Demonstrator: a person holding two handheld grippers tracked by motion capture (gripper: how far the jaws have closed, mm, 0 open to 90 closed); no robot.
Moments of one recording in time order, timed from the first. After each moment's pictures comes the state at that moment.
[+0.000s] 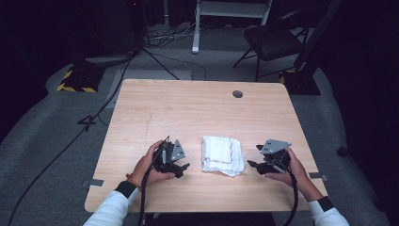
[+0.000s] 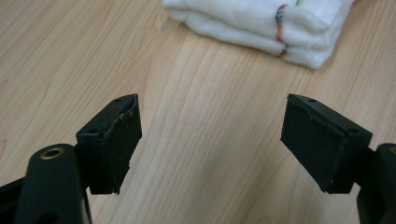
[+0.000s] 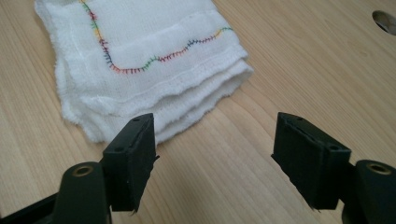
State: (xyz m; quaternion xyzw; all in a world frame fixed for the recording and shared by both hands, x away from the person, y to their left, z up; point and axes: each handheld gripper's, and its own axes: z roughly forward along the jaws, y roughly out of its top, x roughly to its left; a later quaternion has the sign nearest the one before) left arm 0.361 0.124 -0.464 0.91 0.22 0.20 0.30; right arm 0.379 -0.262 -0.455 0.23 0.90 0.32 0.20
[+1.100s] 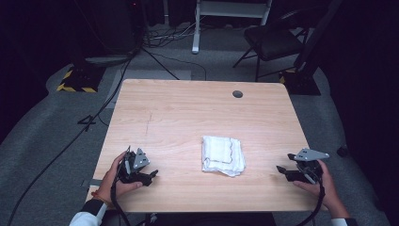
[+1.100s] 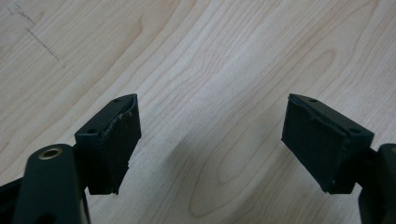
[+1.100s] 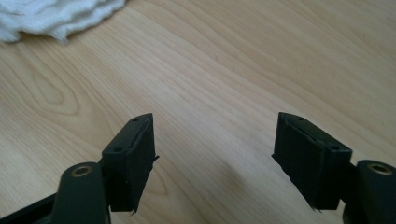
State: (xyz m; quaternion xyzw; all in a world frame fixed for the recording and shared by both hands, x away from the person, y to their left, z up) left arm 0.330 0.220 -0.488 0.88 0.32 0.20 0.29; right arm 0.353 -0.363 -0.476 0.36 0.85 0.32 0.21
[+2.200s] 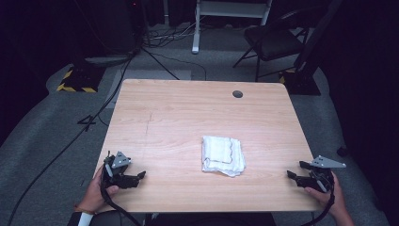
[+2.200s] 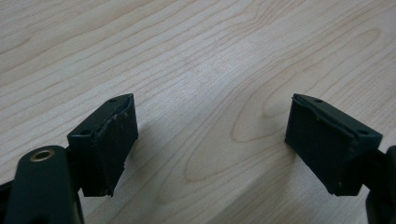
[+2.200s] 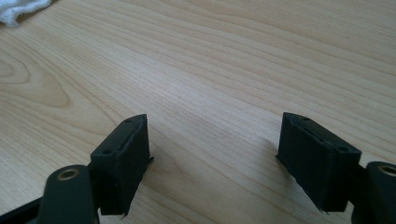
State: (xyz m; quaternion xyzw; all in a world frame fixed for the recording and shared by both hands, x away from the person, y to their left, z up) left arm 0.322 0.268 -0.504 0.83 0.42 0.16 0.34; right arm 0.338 -0.406 -0.503 0.44 0.80 0.36 0.20
